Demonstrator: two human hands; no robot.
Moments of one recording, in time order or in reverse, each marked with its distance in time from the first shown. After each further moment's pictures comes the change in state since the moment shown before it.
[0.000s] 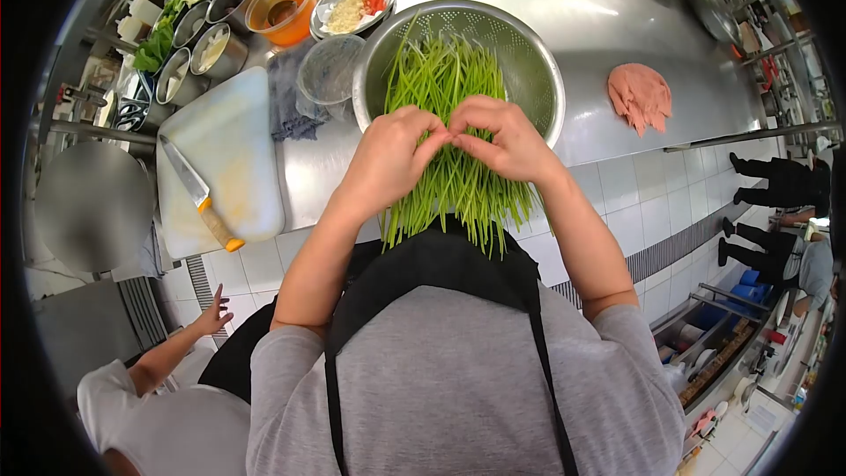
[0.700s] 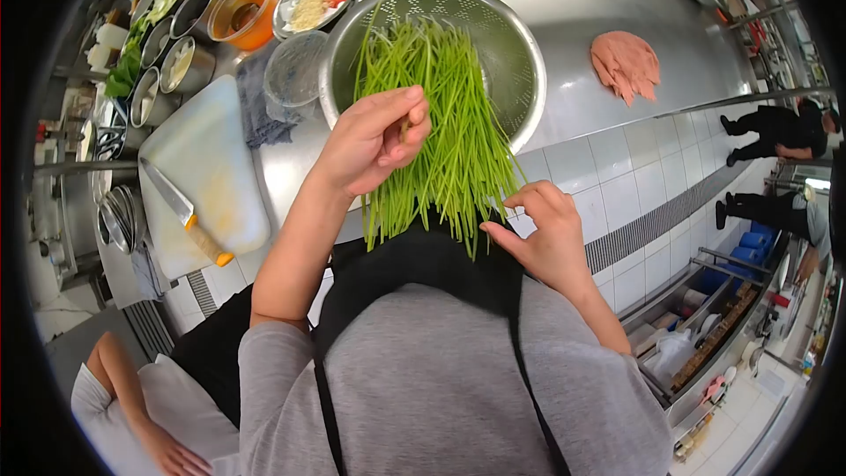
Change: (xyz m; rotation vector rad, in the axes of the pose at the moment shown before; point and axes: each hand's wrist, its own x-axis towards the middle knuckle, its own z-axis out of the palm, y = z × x) left_hand 0.019 -0.004 0.002 -1.479 -0.364 -0.524; right_hand -0.118 -0.074 0.021 -0.521 0.266 0.462
